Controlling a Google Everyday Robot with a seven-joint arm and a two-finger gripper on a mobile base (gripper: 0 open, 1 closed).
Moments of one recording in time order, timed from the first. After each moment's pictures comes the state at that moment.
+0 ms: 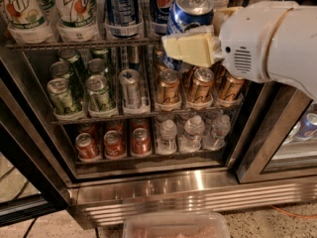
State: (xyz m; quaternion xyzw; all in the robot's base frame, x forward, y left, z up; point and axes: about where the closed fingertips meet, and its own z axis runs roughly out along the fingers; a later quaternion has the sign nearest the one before) arm 0.481 -0.065 1.069 -0.32 0.71 0.13 0.61
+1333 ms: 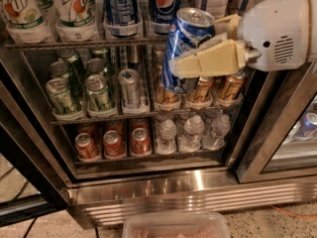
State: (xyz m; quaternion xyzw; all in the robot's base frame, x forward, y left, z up) arm 0.446 -0.058 1.052 -0.48 0.67 0.30 0.48
